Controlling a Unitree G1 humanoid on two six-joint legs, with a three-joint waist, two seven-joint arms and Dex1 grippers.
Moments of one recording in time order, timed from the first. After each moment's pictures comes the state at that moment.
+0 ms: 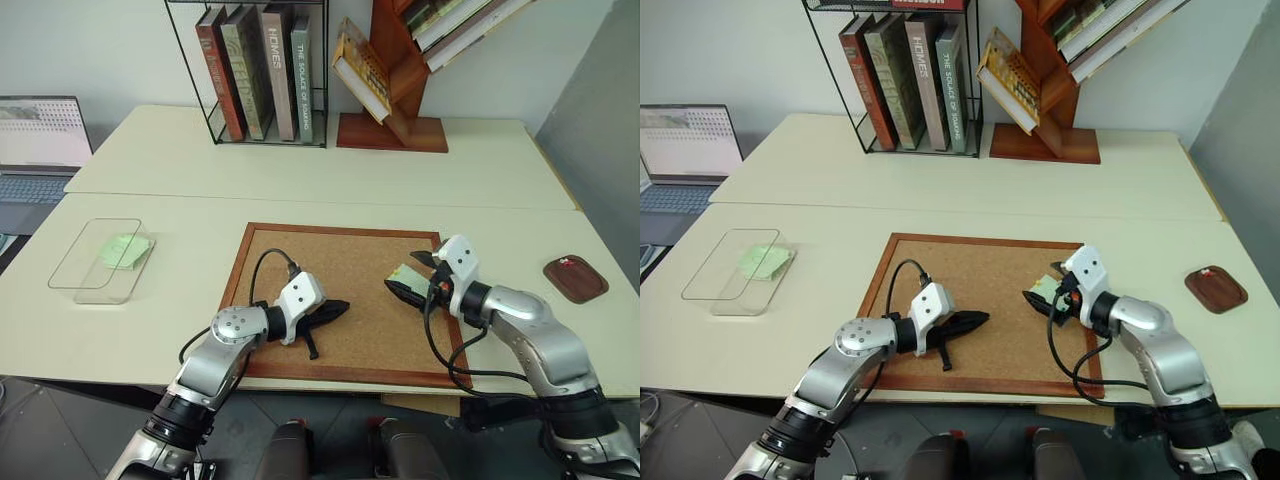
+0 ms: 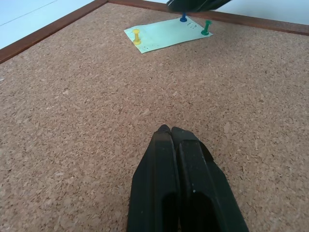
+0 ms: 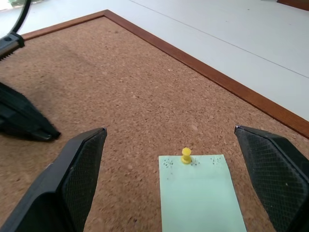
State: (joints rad) left arm -0.25 0.45 -0.28 -0.03 -0.17 0.21 -0.84; right arm -0.29 -0.48 0.12 -0.17 0.28 0.49 0.62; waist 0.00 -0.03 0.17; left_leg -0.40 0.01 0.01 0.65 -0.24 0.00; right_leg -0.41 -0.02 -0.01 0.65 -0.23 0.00
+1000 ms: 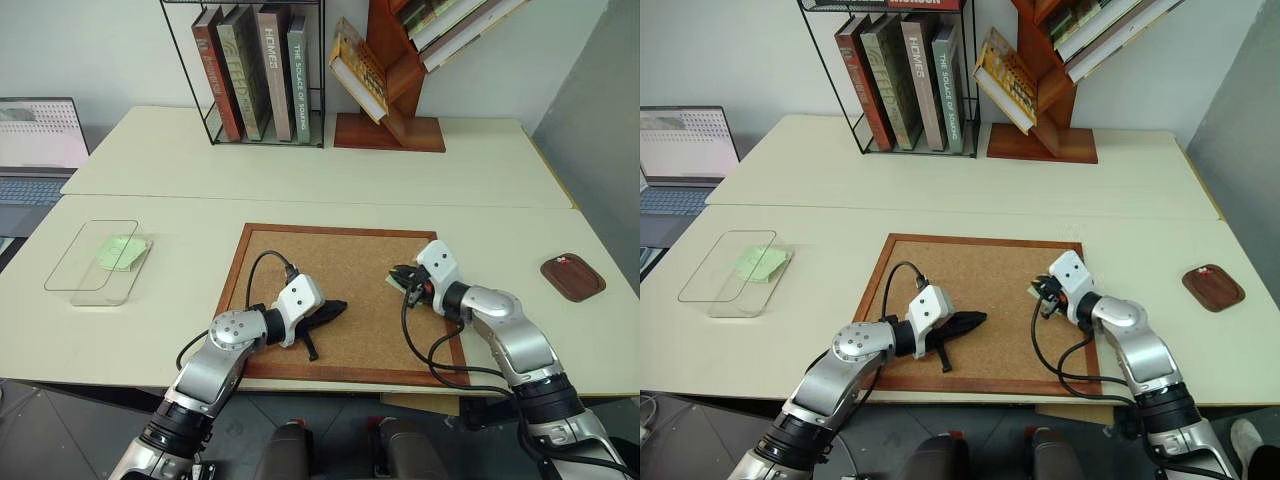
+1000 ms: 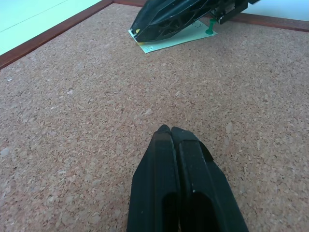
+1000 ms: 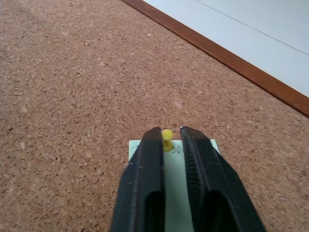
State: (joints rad) left arm -0.21 0.45 -0.27 -0.07 -0.15 0.21 -0.80; right arm -0.34 -0.41 0.18 0.00 0.11 0.38 0.60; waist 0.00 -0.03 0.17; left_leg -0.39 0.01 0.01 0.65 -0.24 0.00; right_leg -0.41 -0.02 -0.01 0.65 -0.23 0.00
